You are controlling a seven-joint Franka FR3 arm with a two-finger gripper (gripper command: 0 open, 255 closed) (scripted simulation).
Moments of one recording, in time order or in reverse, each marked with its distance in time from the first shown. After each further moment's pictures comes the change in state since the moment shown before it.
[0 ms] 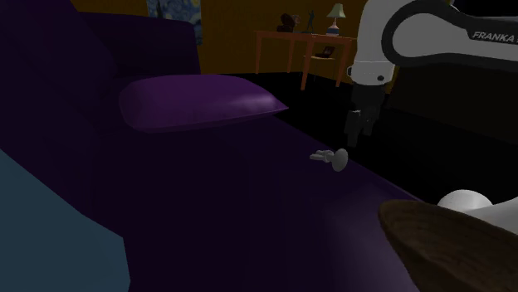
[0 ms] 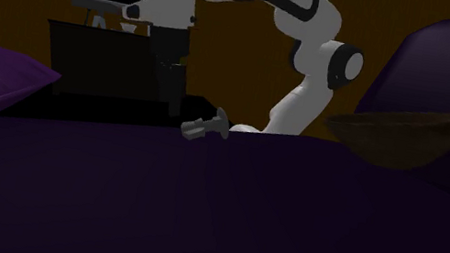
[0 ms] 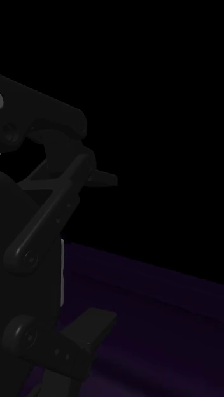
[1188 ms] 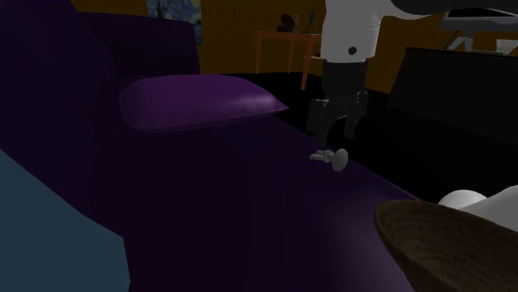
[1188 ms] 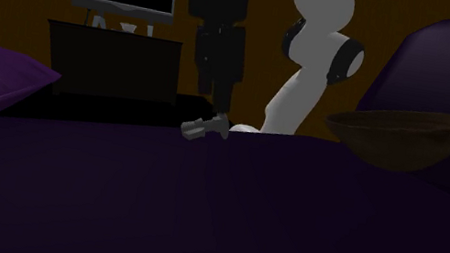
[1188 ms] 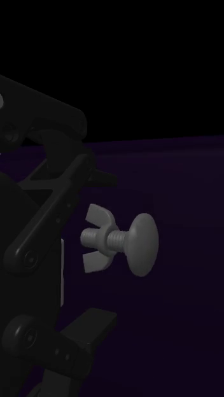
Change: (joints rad) arm -0.005 0.175 0.323 0.333 0.235 -0.130 0.476
